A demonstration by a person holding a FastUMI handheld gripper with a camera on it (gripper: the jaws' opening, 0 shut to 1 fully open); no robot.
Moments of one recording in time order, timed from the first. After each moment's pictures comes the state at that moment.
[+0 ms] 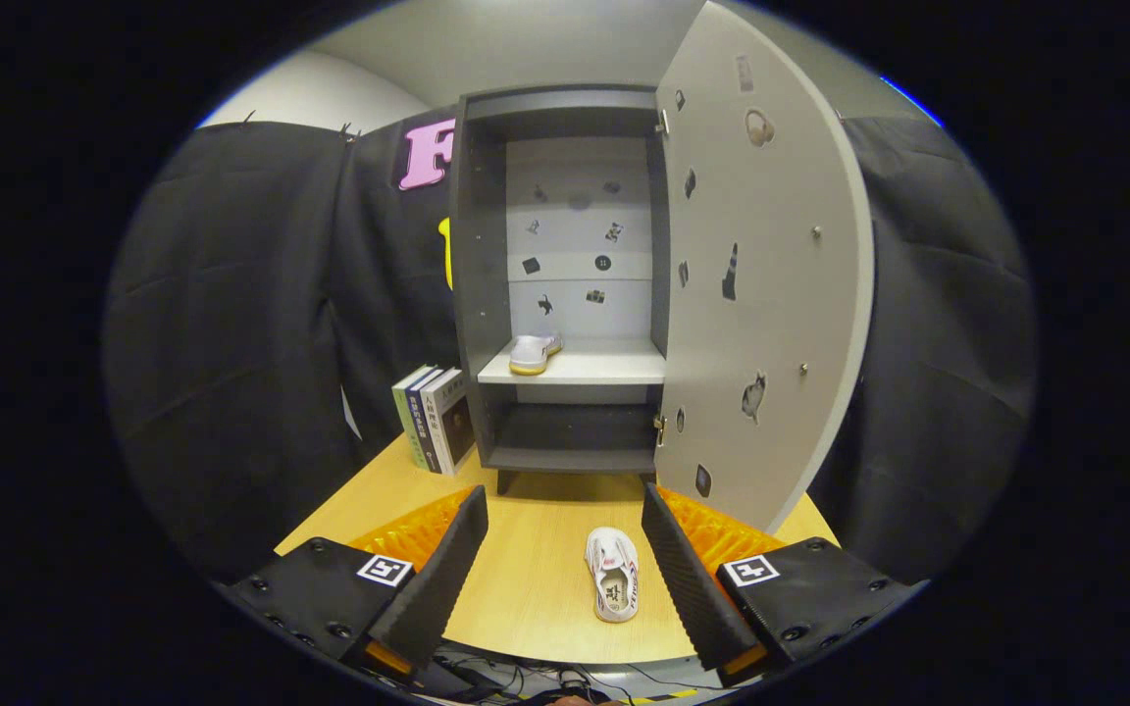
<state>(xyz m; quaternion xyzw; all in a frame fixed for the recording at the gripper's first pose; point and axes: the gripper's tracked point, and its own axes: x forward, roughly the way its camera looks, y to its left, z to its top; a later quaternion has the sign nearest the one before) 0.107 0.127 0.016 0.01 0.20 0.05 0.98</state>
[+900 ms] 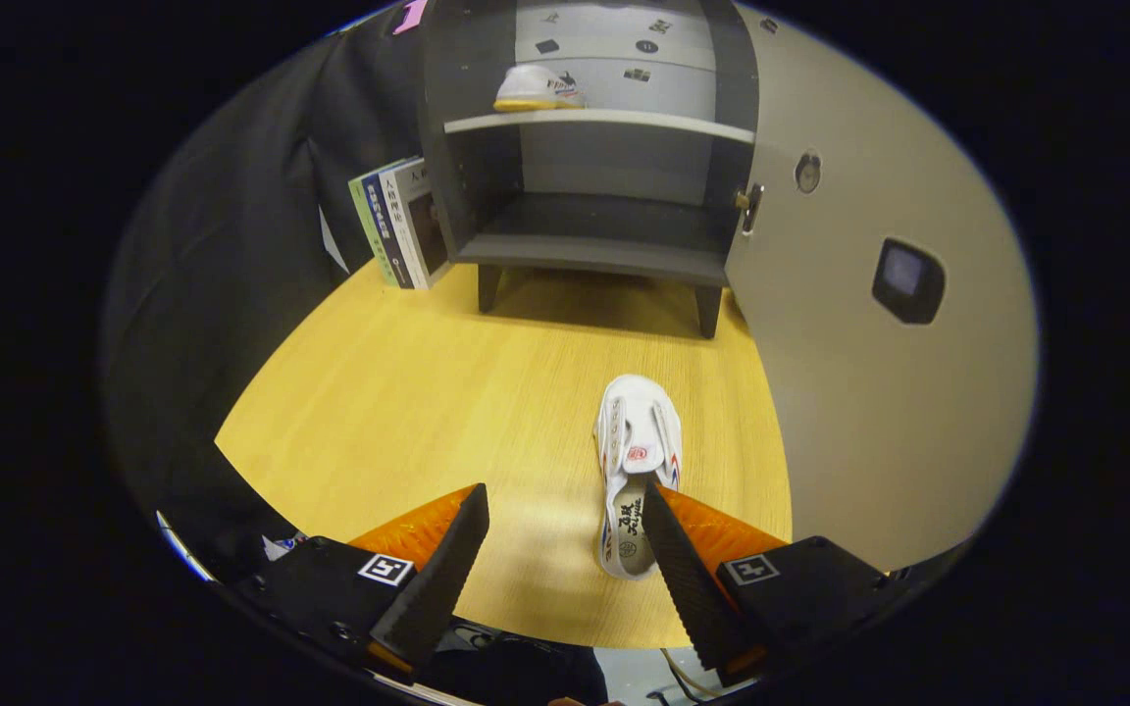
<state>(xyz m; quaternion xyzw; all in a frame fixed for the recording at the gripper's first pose) 0.061 0.118 -0.082 -0.02 0.45 0.11 0.88</state>
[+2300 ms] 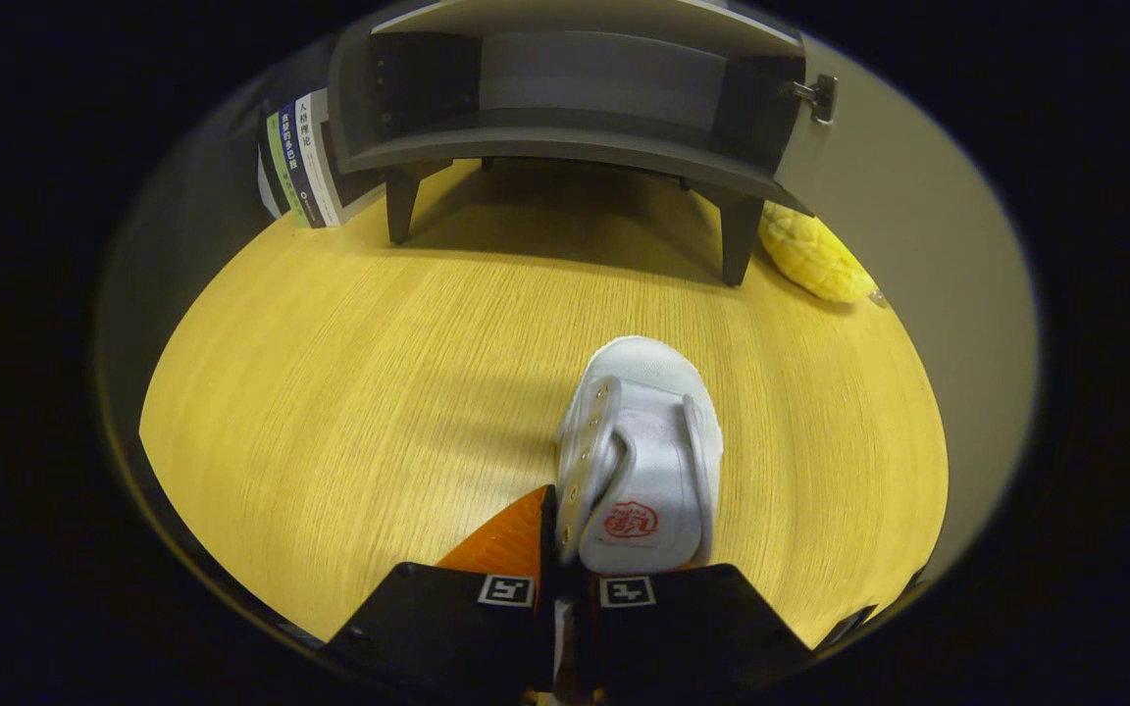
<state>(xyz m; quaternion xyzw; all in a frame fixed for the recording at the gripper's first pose) 0.094 0.109 -0.105 -0.06 0.49 0.06 0.87</state>
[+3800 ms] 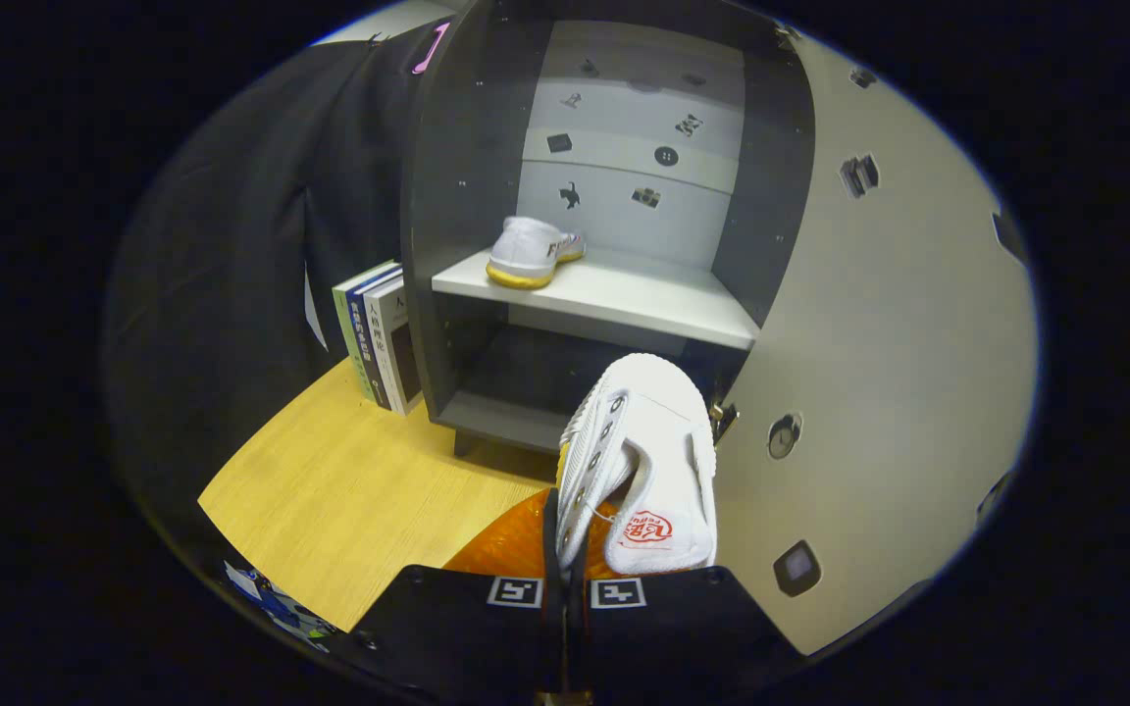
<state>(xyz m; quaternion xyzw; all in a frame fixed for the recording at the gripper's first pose) 0.141 0.140 0.196 -0.08 0.29 0.07 0.95</state>
